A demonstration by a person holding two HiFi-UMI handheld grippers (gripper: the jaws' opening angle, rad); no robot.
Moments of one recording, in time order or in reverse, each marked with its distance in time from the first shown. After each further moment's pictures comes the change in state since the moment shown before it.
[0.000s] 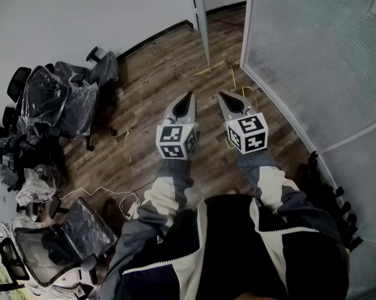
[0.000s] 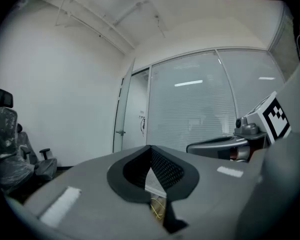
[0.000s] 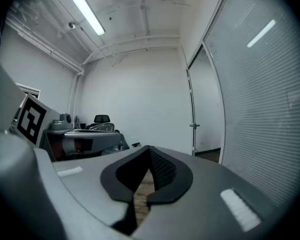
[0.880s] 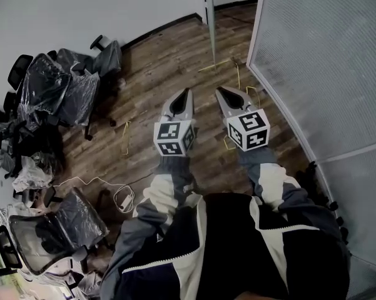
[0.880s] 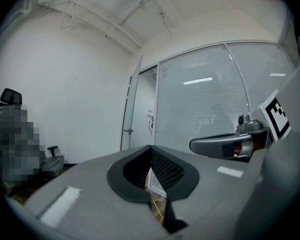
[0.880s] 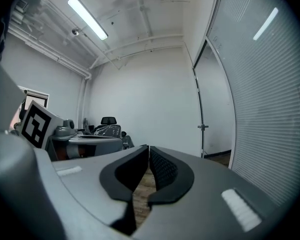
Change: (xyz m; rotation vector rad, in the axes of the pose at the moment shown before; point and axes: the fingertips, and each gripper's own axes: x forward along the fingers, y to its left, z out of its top) left arm 0.042 0.023 -0.010 -0.027 -0.004 0.090; right arm 0.039 -0.031 0.012 -0.011 -0.024 0.098
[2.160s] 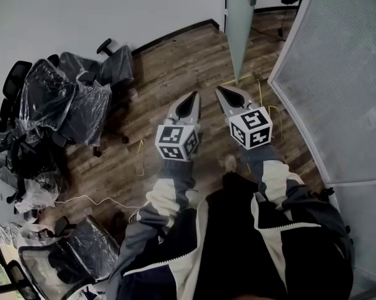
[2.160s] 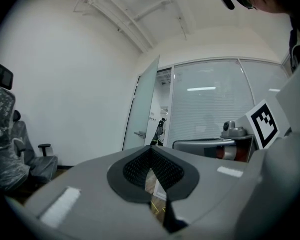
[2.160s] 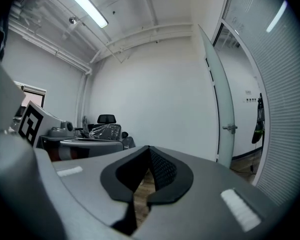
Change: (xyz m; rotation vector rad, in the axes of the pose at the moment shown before) left arm 0.091 0.230 0.004 -0.095 -0.014 -0.101; right arm 0.275 0.039 0.021 -0.018 0.009 0.057
